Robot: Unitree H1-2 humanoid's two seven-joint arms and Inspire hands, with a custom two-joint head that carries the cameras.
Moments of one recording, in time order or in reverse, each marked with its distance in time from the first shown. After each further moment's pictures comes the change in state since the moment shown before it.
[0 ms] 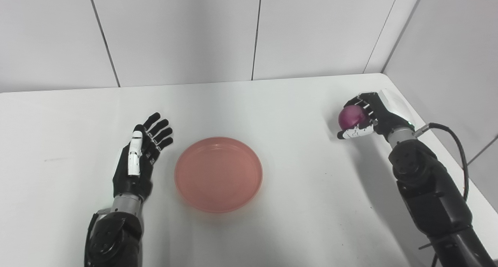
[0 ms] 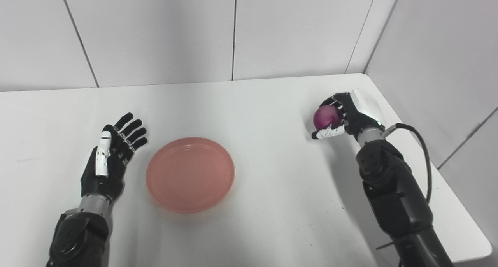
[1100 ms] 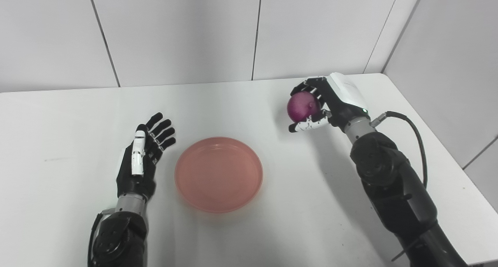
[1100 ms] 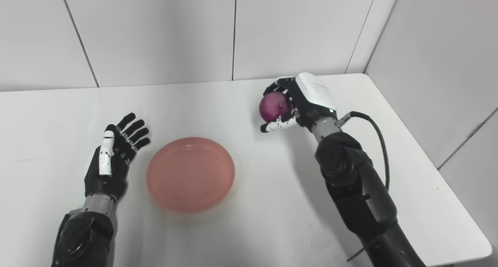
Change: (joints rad) left arm 0.003 -0.016 -0.022 -0.011 0.006 0.005 0.034; right arm -0.078 0.119 0.145 -0.163 -0.067 -0.033 0.058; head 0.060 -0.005
